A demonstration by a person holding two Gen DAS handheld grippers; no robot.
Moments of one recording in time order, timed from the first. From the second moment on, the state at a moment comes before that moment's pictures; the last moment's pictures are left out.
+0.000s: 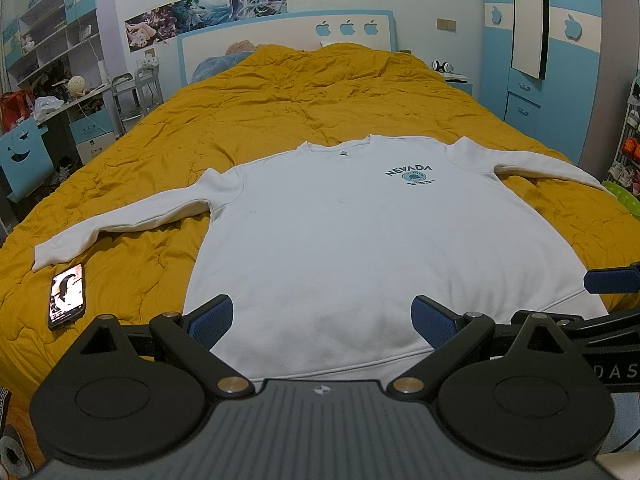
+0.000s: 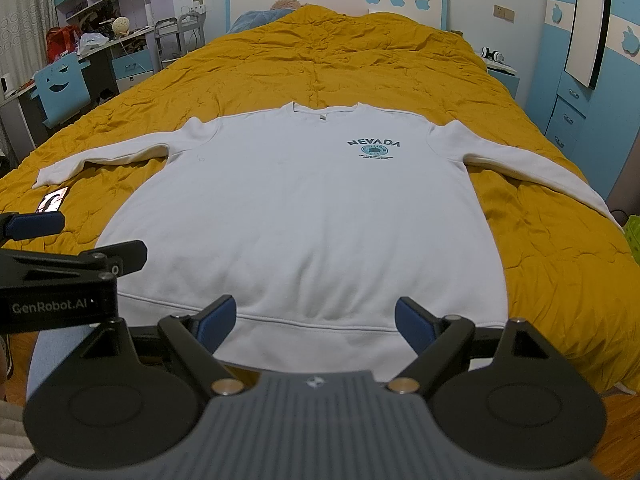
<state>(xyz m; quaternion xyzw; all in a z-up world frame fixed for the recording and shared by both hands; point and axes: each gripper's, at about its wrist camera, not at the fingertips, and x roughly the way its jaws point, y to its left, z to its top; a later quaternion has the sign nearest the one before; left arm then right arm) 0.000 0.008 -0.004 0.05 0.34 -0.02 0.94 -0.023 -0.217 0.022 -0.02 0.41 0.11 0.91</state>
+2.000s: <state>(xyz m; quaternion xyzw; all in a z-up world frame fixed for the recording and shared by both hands) 0.170 0.482 -0.099 -0.39 0.29 0.31 0.82 0.255 -0.181 -0.021 -0.01 0.37 0.11 0.92</state>
